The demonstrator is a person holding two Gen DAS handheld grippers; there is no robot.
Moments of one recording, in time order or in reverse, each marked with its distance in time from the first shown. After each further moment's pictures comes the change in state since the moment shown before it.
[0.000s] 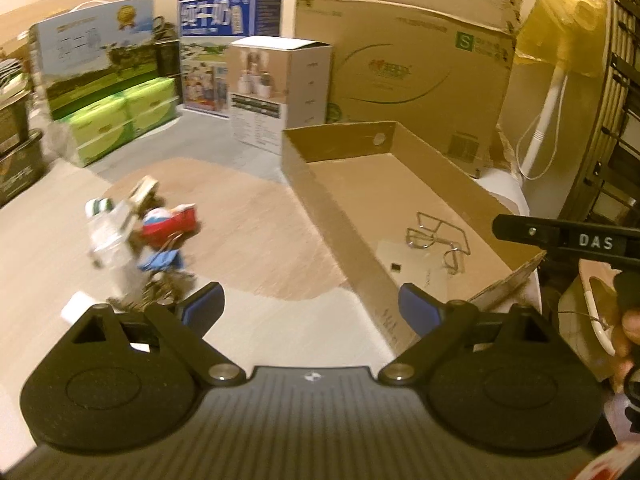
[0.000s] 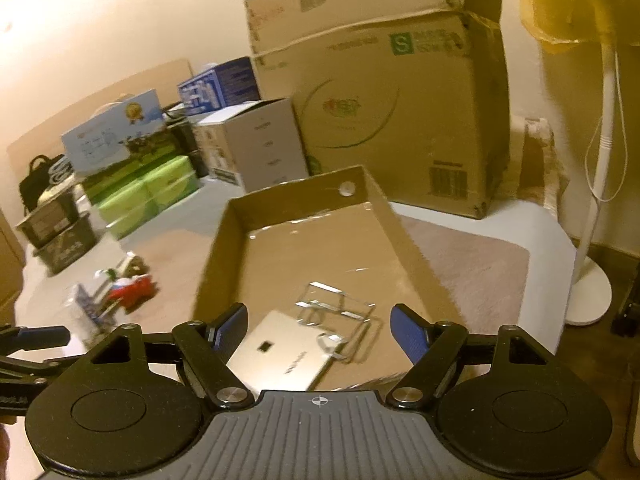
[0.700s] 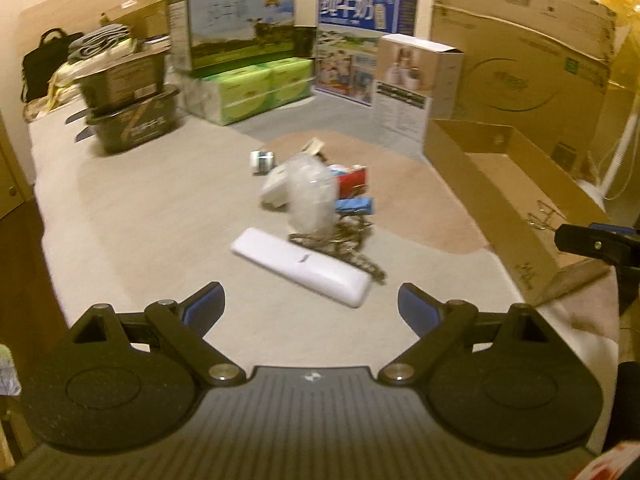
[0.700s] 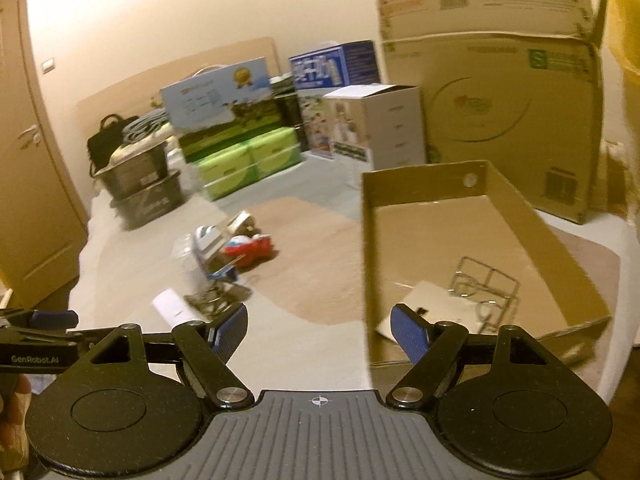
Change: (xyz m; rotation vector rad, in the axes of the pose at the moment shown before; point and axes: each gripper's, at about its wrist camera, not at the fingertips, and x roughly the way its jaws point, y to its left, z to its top) left arm -0.065 0.112 -0.050 -0.132 0.009 0.230; right arm 0.000 0.114 -0.034 -0.142 0.044 0.164
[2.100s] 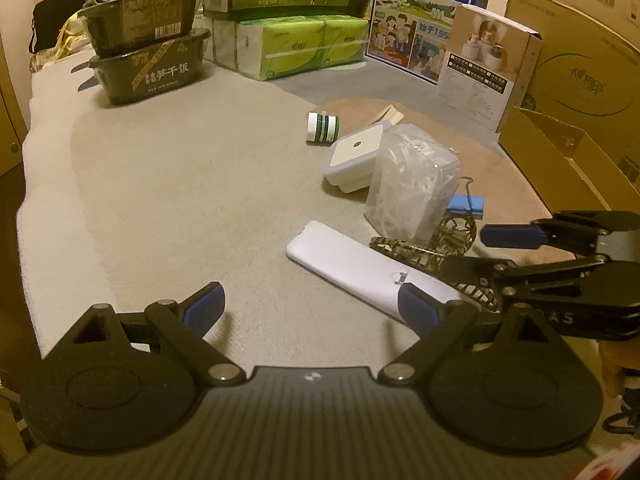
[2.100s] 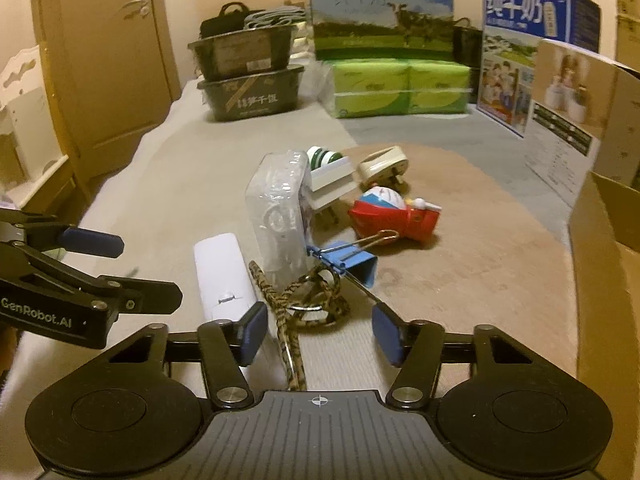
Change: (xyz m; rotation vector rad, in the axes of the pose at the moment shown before) left arm 0.106 0.065 0.011 -0.093 0.086 0.014; right arm 0.199 0.076 0.000 -0.355 0.199 0.264
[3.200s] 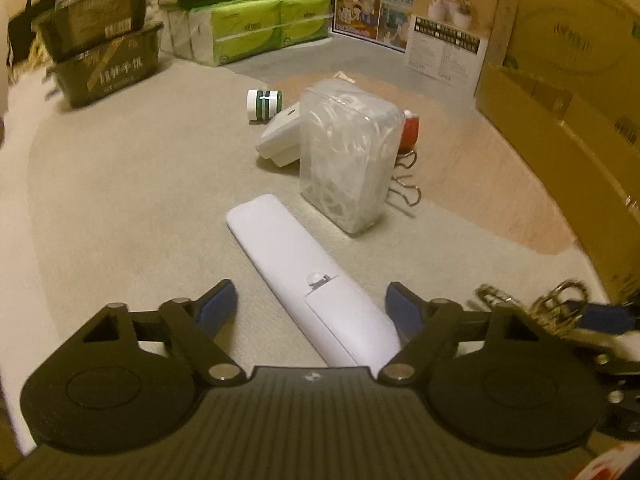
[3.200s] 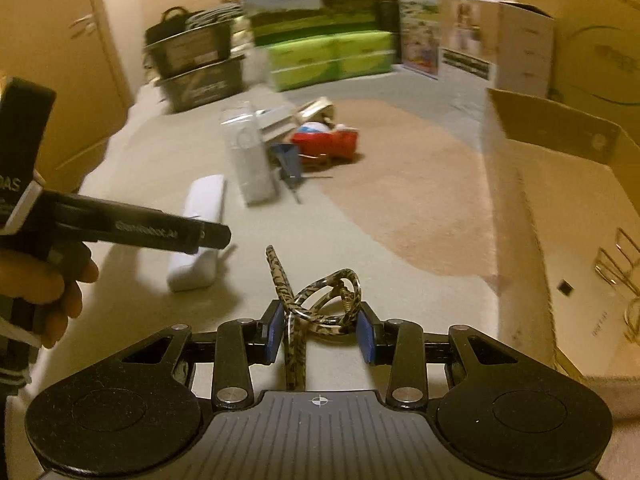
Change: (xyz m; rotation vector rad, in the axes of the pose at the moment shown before) left arm 0.030 -0.055 -0.008 0.091 0.033 0.013; right arm -0.078 0.000 -0.064 0.184 0.027 -0.129
